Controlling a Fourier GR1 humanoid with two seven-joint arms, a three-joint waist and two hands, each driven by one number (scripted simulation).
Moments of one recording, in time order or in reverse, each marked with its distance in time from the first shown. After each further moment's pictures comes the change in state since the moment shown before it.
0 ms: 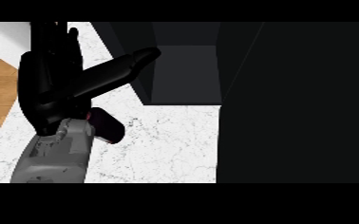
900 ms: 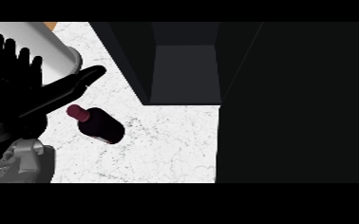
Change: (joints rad) left arm 0.221 0.060 0.157 -0.108 0.154 -0.085 -0.039; right arm -0.040 -0.016 -0.041 -0.010 0.012 0.007 0.050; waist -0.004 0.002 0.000
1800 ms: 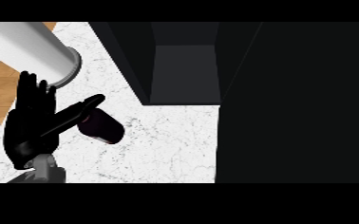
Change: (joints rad) left arm 0.251 -0.065 0.069 0.138 0.270 -0.087 -0.378; right arm -0.034 0.007 0.005 -0.010 0.008 -0.004 0.055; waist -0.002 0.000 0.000
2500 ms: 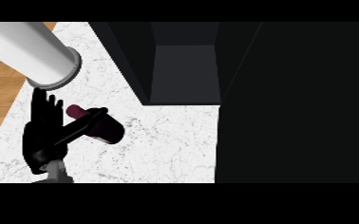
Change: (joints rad) left arm 0.088 -0.015 0.038 0.184 0.139 -0.063 -0.276; right arm -0.009 0.008 -0.018 -0.001 0.006 0.008 0.012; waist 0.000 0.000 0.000
